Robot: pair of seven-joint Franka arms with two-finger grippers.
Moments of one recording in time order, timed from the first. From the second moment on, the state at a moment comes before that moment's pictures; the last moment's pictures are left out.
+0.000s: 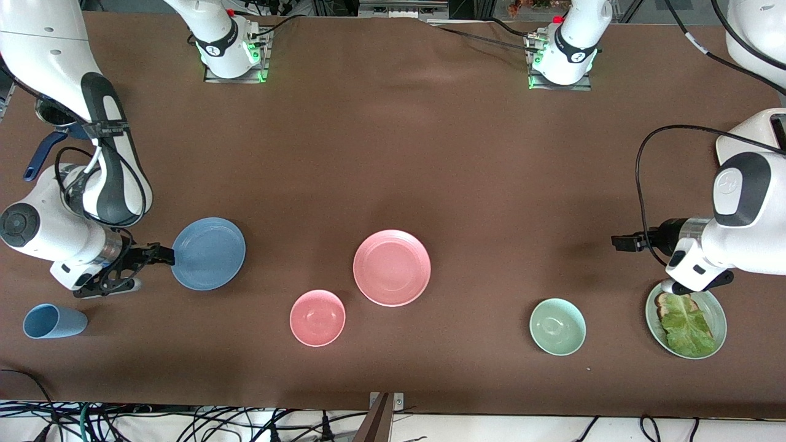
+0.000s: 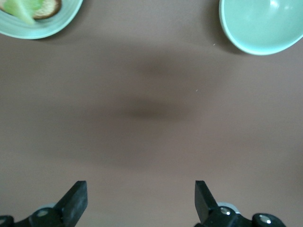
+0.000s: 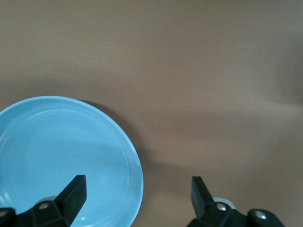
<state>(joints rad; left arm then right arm) 0.23 0.55 -0.25 -1.37 0.05 1.58 -0.23 -0.01 0.64 -0.09 -1.64 0.09 2.27 -0.30</state>
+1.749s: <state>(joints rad) 0.00 0.07 0.01 -1.57 0.03 1.54 0.11 -0.01 0.70 -0.08 -1.49 0.10 2.12 -0.26</state>
